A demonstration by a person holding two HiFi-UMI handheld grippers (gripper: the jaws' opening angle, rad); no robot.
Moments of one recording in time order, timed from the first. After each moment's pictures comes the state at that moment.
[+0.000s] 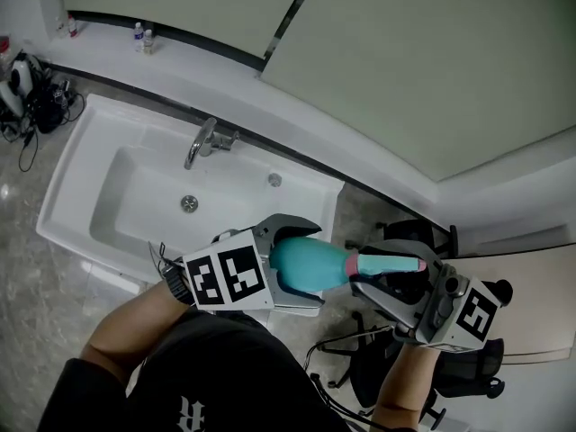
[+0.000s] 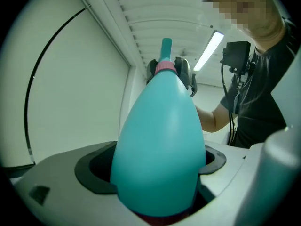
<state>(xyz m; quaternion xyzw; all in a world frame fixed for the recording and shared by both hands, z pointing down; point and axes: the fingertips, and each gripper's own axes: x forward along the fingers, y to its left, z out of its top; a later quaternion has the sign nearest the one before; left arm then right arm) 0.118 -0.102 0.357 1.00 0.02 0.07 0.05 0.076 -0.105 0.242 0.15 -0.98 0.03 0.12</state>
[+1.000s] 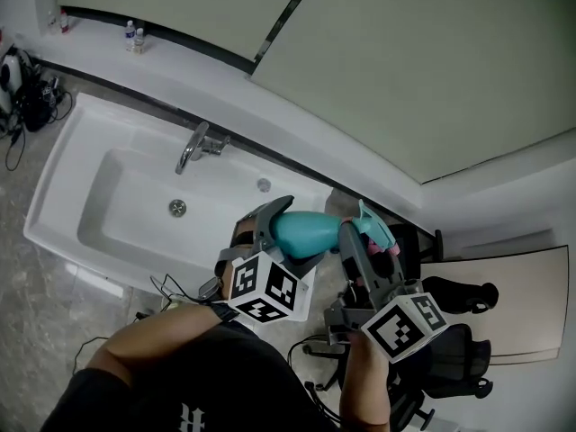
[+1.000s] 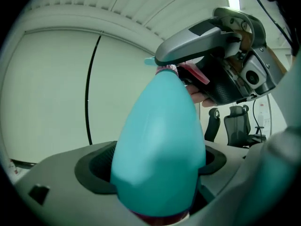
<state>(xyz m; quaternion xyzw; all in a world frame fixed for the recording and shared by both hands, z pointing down) 0.118 -0.197 0.407 0.94 -0.33 0.13 0.00 0.117 -0.184 0.294 0.54 -0.82 0.19 0.04</state>
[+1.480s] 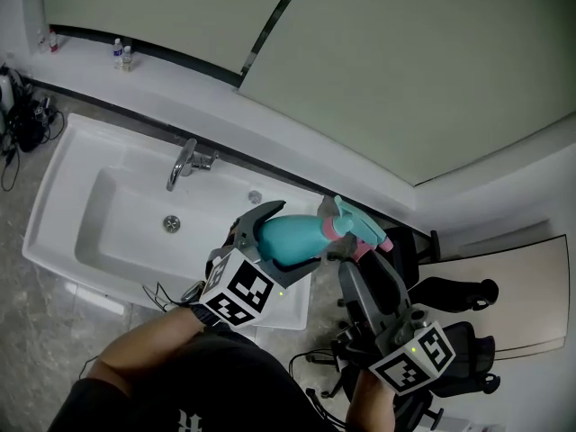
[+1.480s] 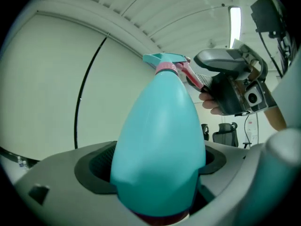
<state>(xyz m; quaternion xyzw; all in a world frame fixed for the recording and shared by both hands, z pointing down) 0.110 -0.192 0.375 0.96 -0.26 0.04 0.03 0.108 -0.137 0.257 0.49 -0.86 0.14 0.02</state>
